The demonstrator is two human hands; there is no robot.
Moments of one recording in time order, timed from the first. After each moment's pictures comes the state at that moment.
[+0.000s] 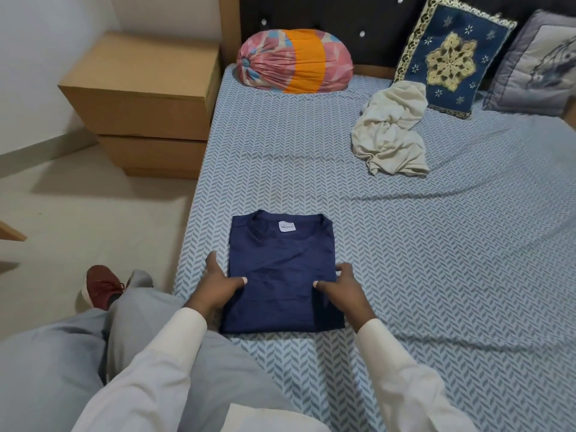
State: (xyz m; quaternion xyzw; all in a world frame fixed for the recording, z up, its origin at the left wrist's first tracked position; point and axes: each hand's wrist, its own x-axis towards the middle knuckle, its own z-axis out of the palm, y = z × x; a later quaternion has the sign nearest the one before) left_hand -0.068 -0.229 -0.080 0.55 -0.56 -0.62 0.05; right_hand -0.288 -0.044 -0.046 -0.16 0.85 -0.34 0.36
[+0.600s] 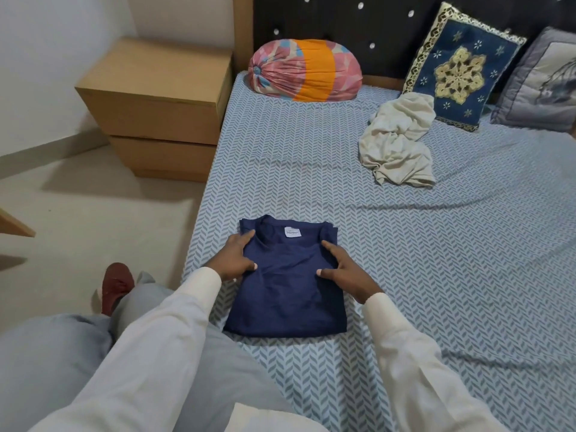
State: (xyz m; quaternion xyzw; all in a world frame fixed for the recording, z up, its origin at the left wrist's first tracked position) left_hand -0.114 -0.264 -0.034 0.42 -0.75 -0.51 -0.01; right_hand -0.326 -0.075 -0.026 -0.32 0.76 -0.34 0.45
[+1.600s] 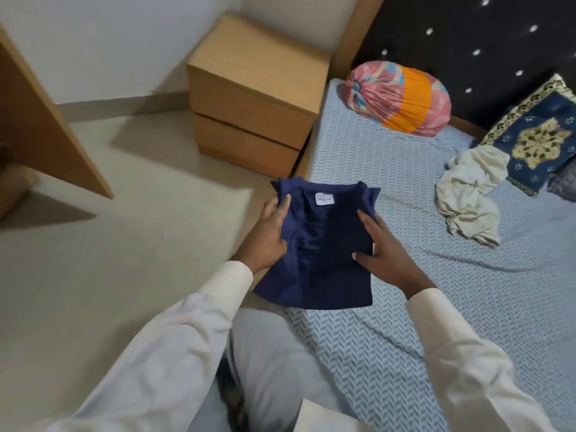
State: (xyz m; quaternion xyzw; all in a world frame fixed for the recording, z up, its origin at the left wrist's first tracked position) left_hand 0.043 -0.394 0.044 0.38 -0.76 -0.51 0.15; right_hand -0.186 -0.262 0.101 -0.54 0.79 -0.16 0.24
